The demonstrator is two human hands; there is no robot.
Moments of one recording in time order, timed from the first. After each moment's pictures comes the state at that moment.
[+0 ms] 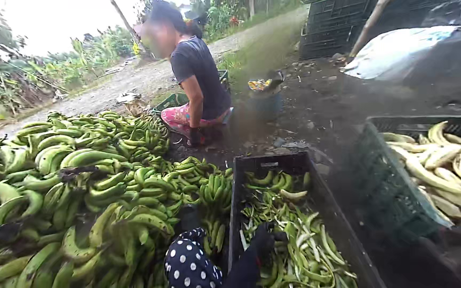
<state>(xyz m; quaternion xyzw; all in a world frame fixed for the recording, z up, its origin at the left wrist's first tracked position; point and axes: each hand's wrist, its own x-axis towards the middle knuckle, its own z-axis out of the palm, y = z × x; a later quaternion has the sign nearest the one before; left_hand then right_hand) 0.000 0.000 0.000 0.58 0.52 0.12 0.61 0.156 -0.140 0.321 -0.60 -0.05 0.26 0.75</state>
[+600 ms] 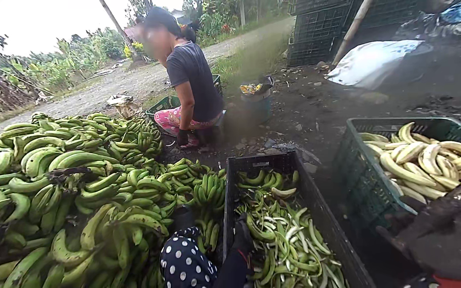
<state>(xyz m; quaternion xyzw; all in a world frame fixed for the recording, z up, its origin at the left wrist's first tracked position) -0.021 0.009 -0.028 0.34 0.60 0.36 0.63 0.114 -0.154 0.372 -0.68 -0.03 0.27 0.68</state>
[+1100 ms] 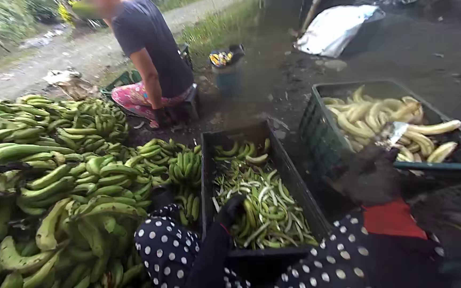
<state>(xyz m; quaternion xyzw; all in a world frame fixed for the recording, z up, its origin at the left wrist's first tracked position) -0.019 -0.019 -0.042 0.42 0.47 0.15 0.76 0.276 -0.140 0.144 -0.54 -0.08 0.33 0.77</state>
